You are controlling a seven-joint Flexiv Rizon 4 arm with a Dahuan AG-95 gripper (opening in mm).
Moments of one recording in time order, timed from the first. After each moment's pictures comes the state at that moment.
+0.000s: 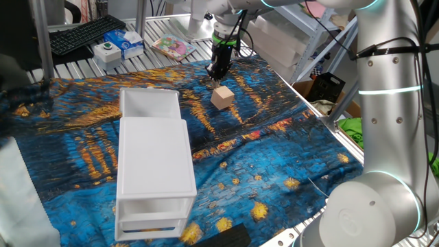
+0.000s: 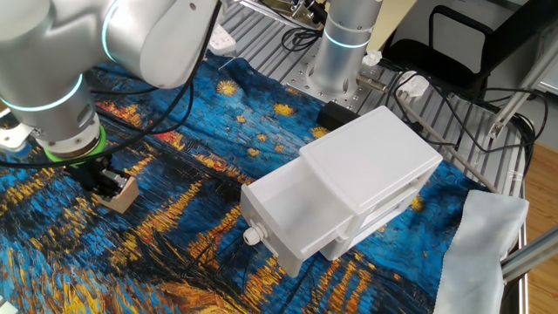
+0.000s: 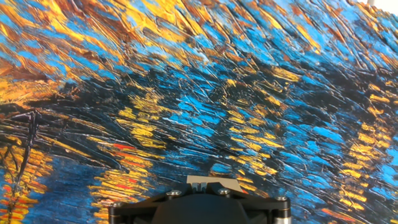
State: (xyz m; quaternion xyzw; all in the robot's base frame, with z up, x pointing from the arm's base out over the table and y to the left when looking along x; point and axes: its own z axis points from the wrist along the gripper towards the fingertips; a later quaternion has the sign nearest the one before) arm 0.683 -0.203 0.066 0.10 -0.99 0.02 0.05
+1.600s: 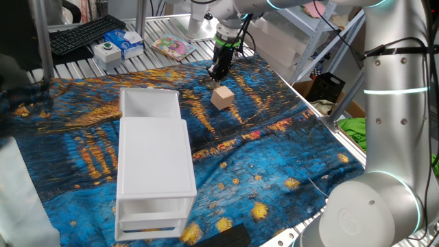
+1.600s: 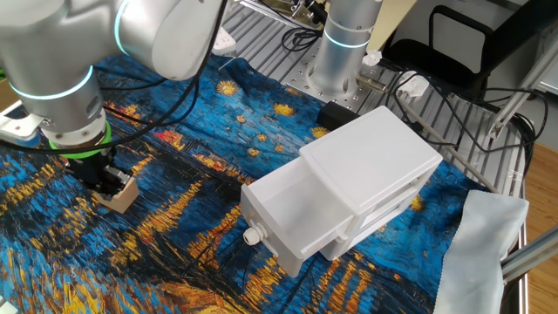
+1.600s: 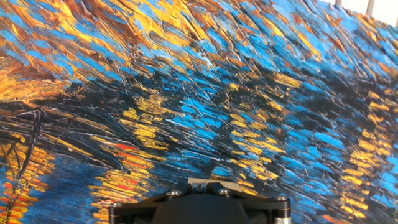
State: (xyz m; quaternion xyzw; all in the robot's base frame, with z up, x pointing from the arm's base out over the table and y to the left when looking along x) arm 0.680 -0.204 0.067 0.11 -0.99 0.01 0.02
